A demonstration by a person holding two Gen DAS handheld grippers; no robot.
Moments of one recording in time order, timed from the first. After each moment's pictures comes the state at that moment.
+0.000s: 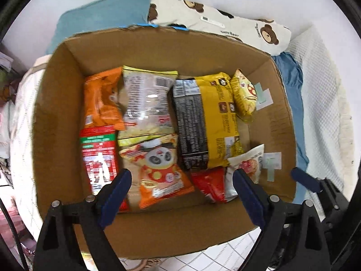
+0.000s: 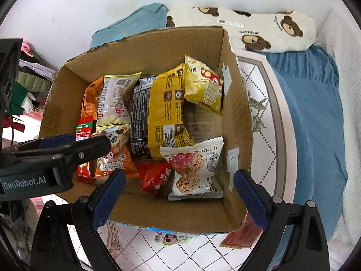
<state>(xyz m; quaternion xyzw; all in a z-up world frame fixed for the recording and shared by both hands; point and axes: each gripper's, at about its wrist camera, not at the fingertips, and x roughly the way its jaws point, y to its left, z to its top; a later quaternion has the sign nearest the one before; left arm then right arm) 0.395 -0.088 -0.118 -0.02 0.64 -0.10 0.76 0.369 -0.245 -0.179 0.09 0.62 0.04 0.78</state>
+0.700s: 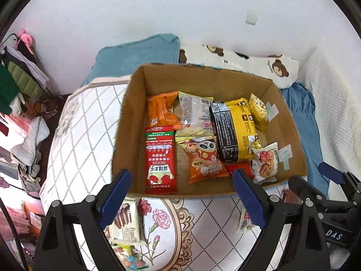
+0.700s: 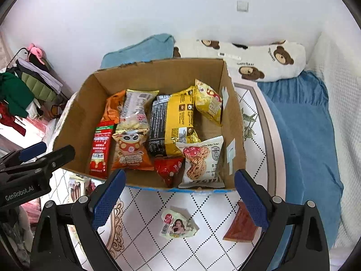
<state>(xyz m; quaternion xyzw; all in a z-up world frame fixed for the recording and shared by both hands) 0.297 -0.040 -0.062 0.01 0.51 -0.03 0.86 0.295 -0.225 -0.127 0.07 0.52 0.04 0.85</state>
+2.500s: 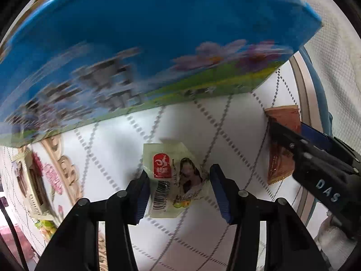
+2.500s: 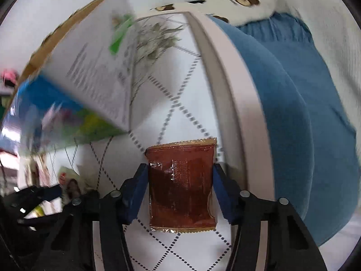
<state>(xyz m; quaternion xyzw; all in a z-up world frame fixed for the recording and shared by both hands) 0.248 -0.183 -0.232 0.09 0.65 -0.11 0.75 0.234 -0.343 -0.291 0.15 0.58 -0.02 0.80</state>
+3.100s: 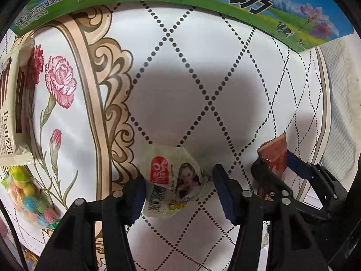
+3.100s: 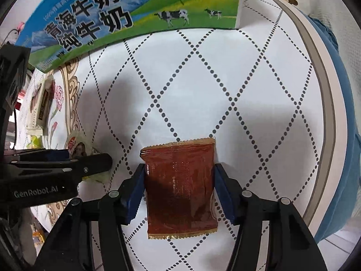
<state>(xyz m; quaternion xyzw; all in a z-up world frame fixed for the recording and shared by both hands) 0.194 -0.079 -0.270 -0.03 0.72 -0.12 0.69 0.160 -0.226 -0.323 0.08 0.63 0.05 0.77</state>
